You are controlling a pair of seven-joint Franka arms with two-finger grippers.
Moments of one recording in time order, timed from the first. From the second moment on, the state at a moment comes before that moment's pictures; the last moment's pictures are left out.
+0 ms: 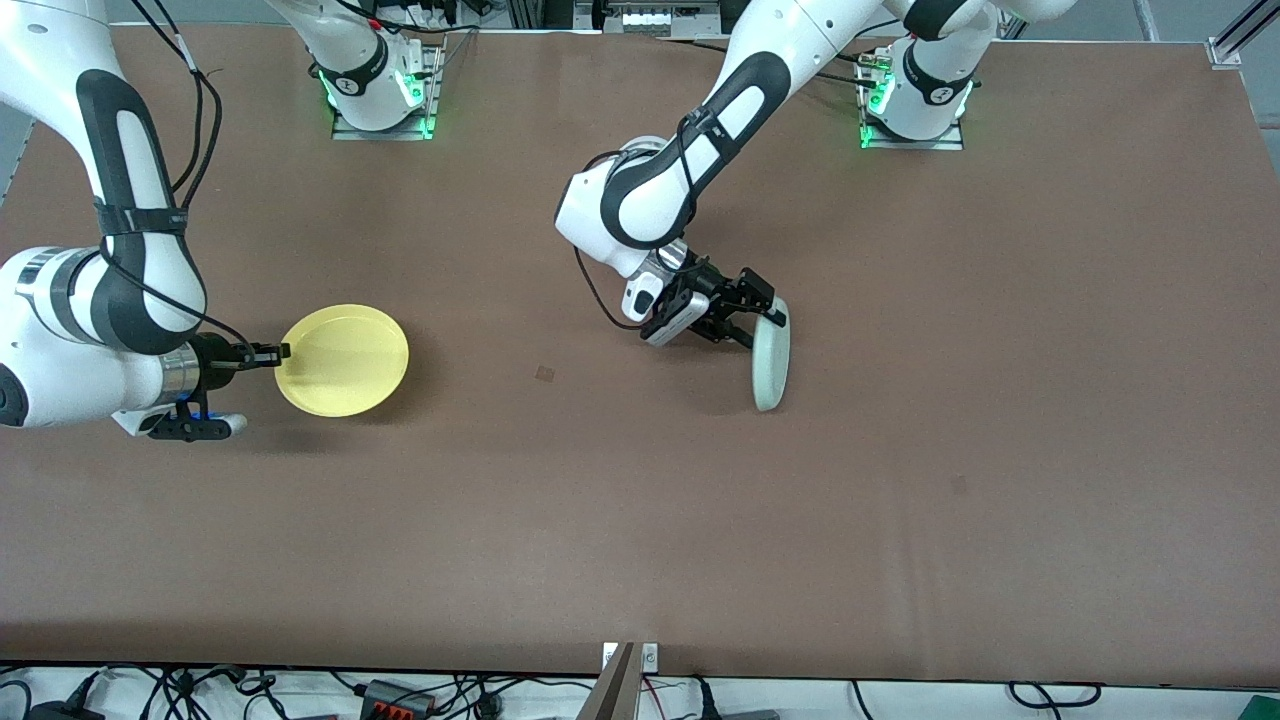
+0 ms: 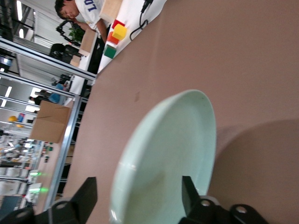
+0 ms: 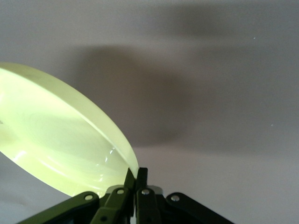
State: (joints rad) left arm -0.79 0.82 -0.18 -1.41 0.97 1.49 -1.26; right arm -0.11 0.55 0.04 -1.54 0.12 1.65 -0.11
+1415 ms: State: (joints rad) left arm -0.69 0.87 -0.25 -1.30 0.63 2.04 -1.39; right arm -0.11 0.56 0.04 -1.52 0.10 1.65 -0.13
